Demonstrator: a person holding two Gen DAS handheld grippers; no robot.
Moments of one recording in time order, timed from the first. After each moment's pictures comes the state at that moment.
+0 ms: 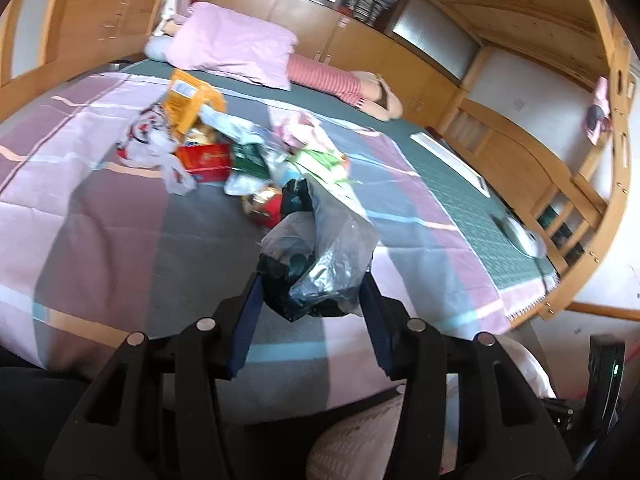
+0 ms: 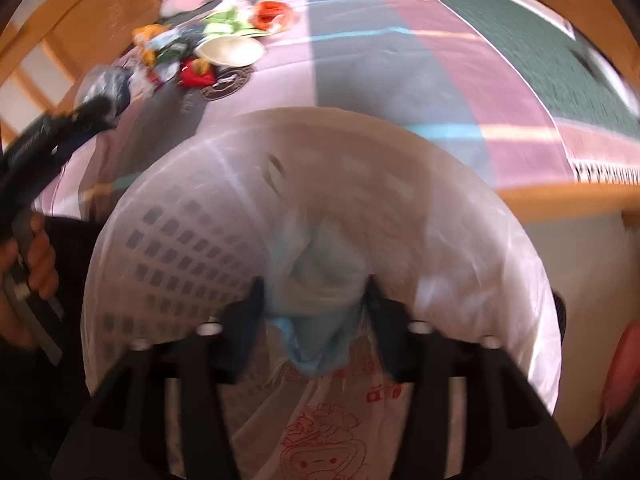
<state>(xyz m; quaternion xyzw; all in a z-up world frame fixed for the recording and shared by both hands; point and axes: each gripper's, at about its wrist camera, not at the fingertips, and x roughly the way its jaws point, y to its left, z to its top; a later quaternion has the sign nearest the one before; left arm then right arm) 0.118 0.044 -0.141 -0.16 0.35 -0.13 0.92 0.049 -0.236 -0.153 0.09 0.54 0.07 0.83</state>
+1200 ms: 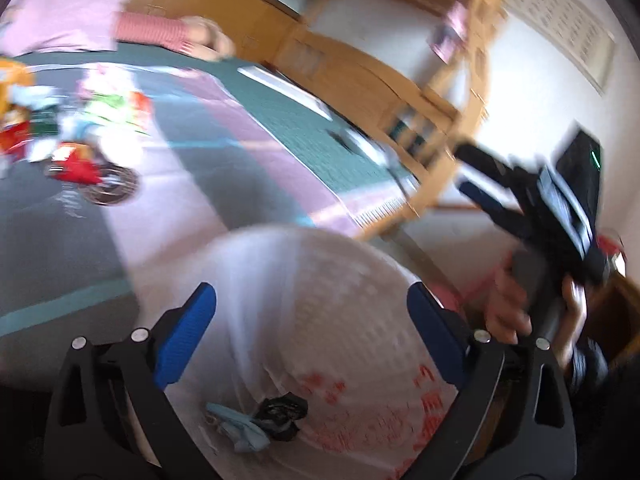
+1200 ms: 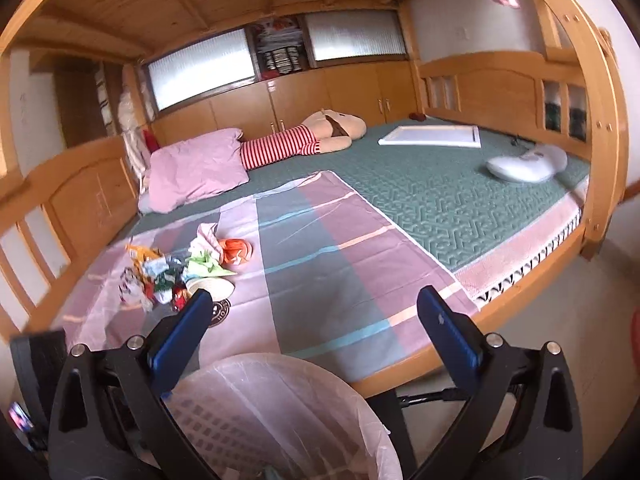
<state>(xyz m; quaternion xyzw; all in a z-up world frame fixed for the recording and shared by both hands) 0.074 -0.016 -0.137 -0.14 0.36 -0.41 0.83 0.014 -0.258 -0.040 0.09 0.23 -0.05 0.97</state>
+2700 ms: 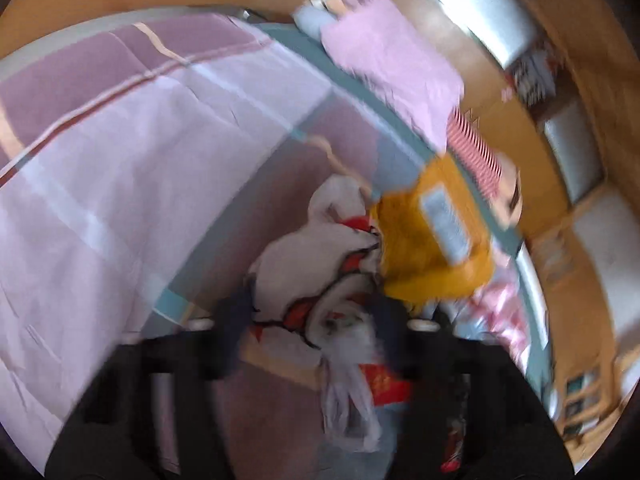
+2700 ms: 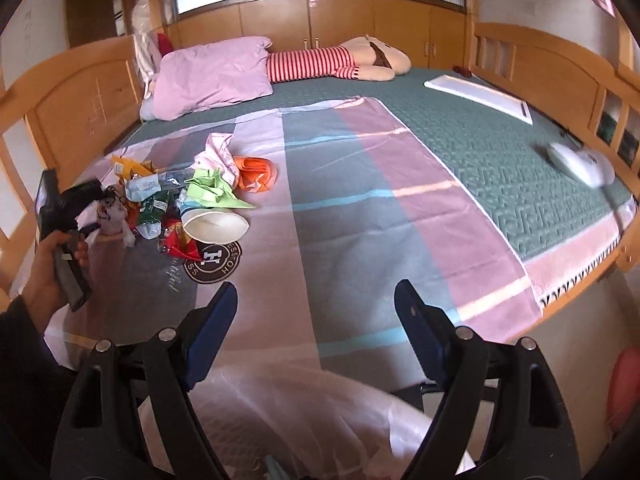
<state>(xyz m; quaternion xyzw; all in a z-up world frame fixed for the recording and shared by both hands) 0.340 0.214 -0.202 -0.33 0.38 0.06 0.86 0.137 -0.199 -0.089 0.03 0.38 0.00 0.92</state>
